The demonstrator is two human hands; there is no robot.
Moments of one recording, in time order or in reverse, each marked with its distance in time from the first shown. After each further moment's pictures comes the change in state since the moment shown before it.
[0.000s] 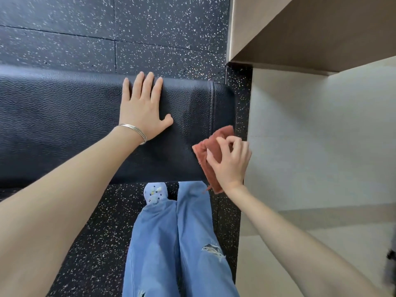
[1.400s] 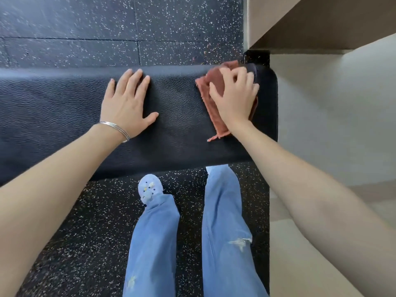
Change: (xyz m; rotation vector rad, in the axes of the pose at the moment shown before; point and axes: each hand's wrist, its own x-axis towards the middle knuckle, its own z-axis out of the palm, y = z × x) left_hand -0.055 -0.146 -0.016 0.038 0.009 0.114; right_hand 0.093 -0.139 0.006 -0.142 0.008 0.073
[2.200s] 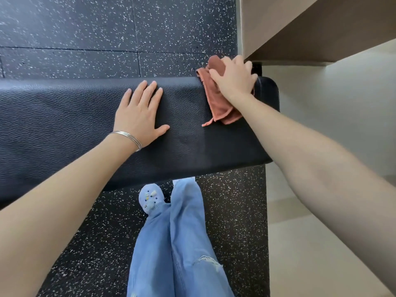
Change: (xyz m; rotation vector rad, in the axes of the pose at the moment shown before) left_hand -0.001 -0.019 0.009 0.011 -0.001 0.085; right_hand 0.068 -0.036 0.004 -0.029 -0.293 0.150
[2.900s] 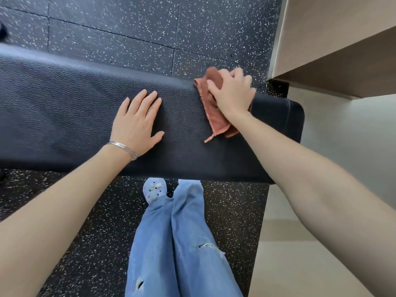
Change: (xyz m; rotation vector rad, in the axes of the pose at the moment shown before) left_hand -0.058 -0.042 0.005 -0.057 -0.015 -0.183; right_hand -0.023 -0.077 0.016 -0.013 0.012 -0.200
